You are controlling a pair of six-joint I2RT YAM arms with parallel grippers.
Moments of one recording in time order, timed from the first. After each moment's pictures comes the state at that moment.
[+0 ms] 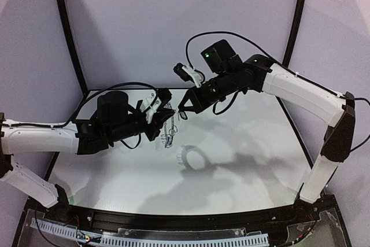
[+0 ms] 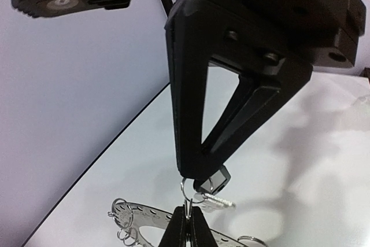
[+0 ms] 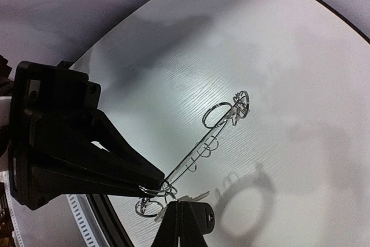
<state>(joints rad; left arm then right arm) -0.95 1.36 0.88 0.29 -0.07 0.33 0.88 1.74 1.77 -0.79 -0.28 0.12</state>
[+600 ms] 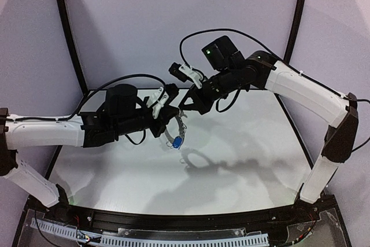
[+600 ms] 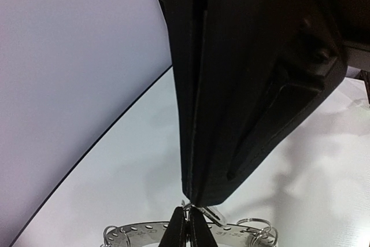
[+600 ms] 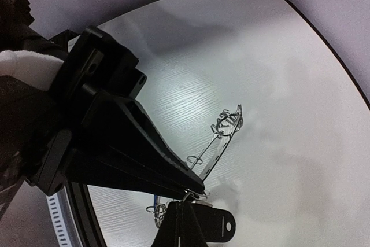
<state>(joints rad) -0.95 1.43 0.99 0.21 -0.05 0.28 0.91 1.72 1.82 -0.83 -0.30 -0.14</state>
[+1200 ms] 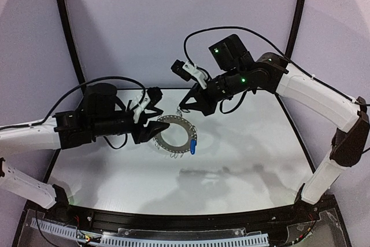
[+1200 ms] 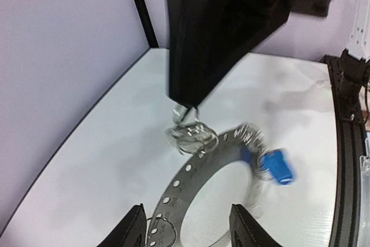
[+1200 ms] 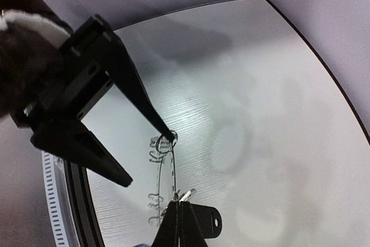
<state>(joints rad) -0.94 1.26 0.95 -0.02 0.10 0.26 0.93 1.64 1.75 -0.78 -0.27 -0.17</state>
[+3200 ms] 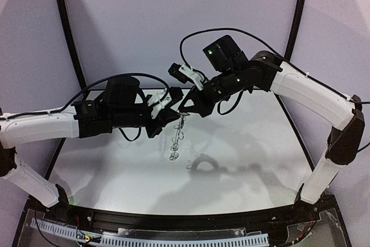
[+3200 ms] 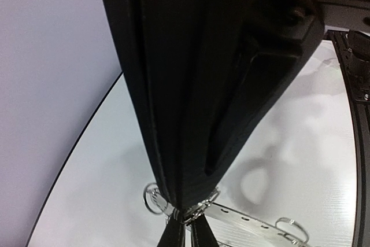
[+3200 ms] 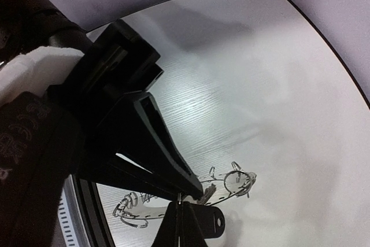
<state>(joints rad) -0.94 1.41 1.13 -0.10 0.09 0.40 0.94 1.68 1.80 -0.85 -0.29 -0.13</state>
